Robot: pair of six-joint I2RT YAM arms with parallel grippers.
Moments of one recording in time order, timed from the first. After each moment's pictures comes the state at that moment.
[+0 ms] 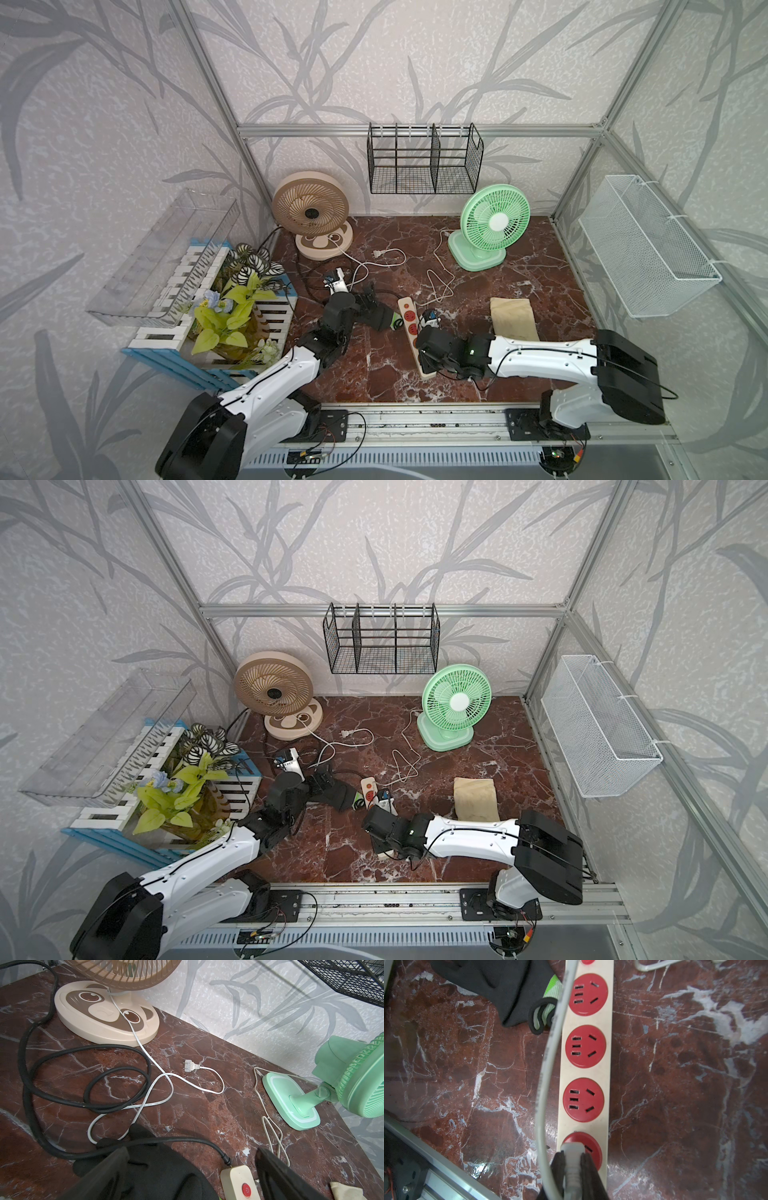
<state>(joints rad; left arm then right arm) -0.49 1.03 0.40 0.23 -0.35 -0.60 1.20 1.49 0.84 -0.39 0.22 0.87</state>
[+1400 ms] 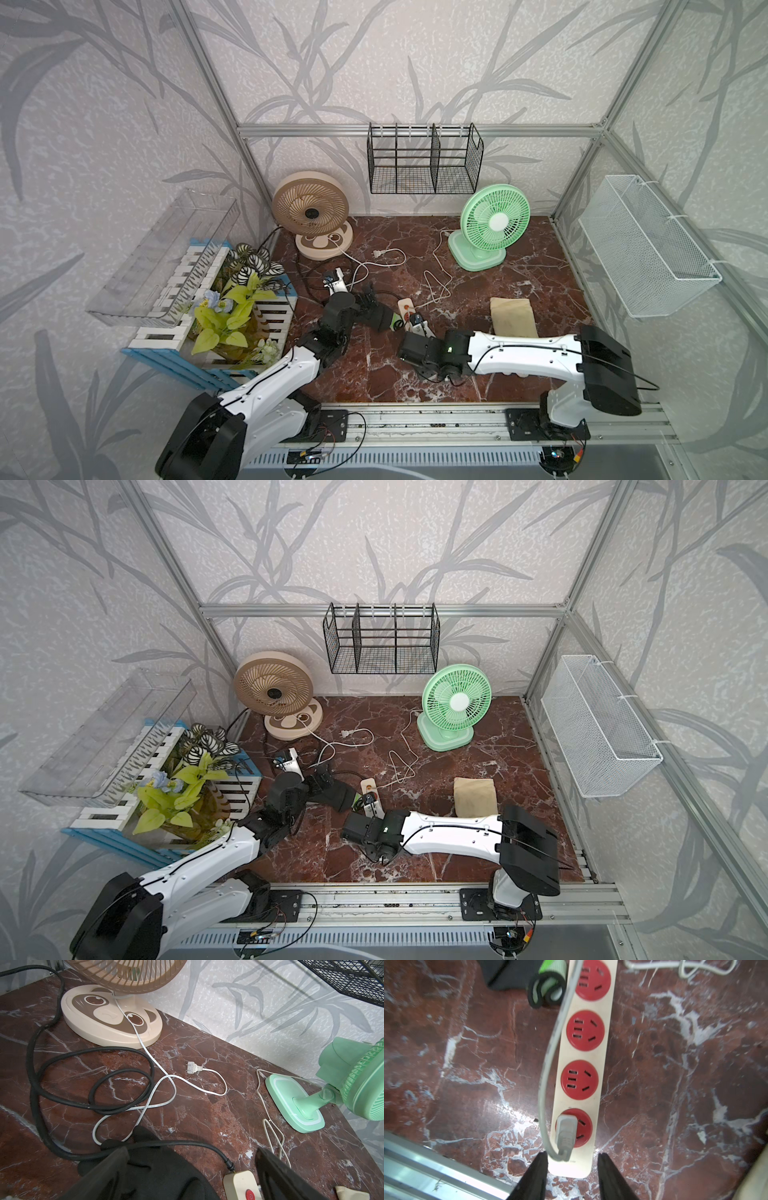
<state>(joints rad) -0.49 1.03 0.40 0.23 -0.38 -0.59 1.26 1.59 1.12 -0.80 0.30 0.82</state>
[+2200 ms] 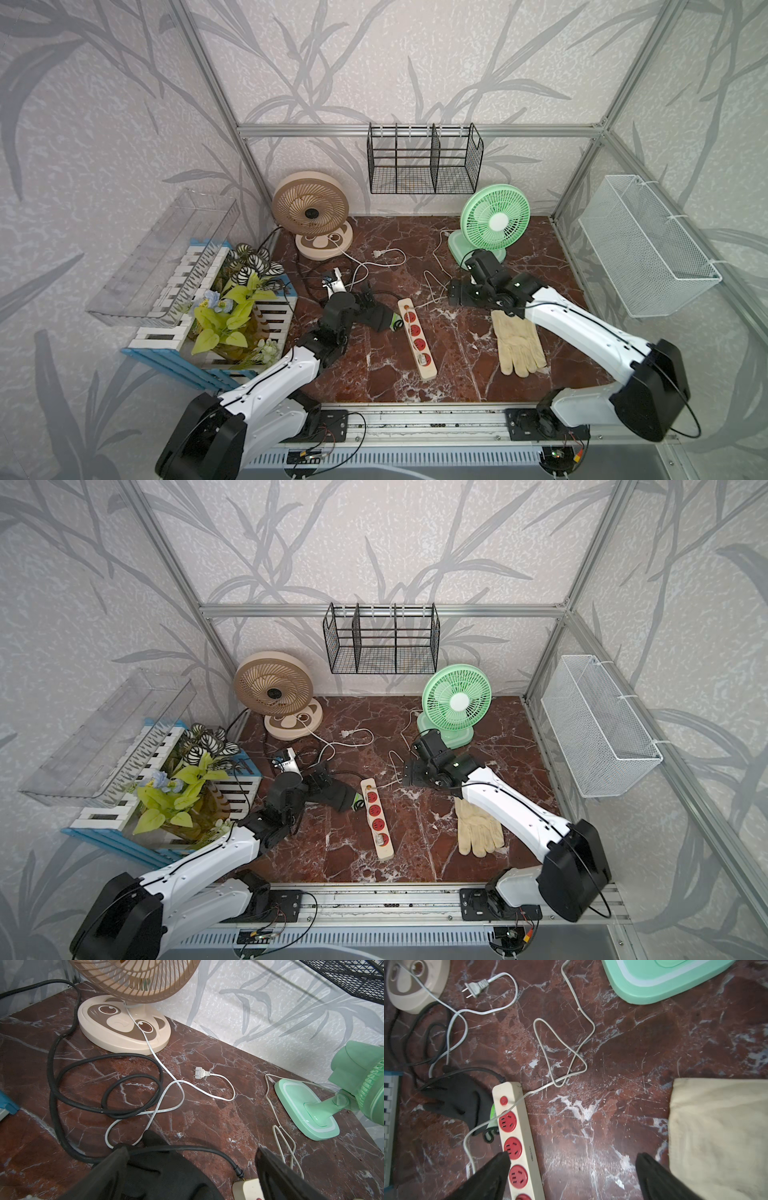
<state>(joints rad) -0.49 1.03 0.40 0.23 -0.43 -0.57 0.61 1.45 1.12 -0.70 0.07 0.65</state>
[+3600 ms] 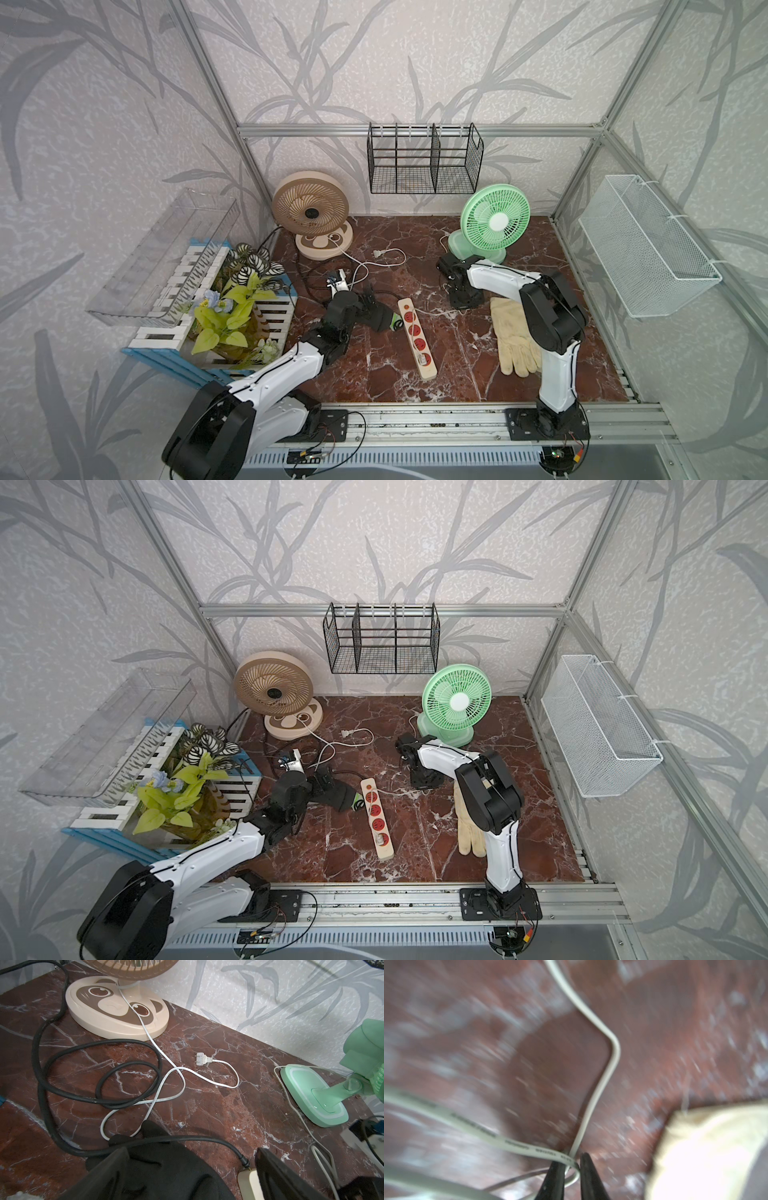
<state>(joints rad) -0.48 1.11 0.41 0.22 -0.37 -0.57 0.55 1.98 1.32 -0.91 0.30 0.57</state>
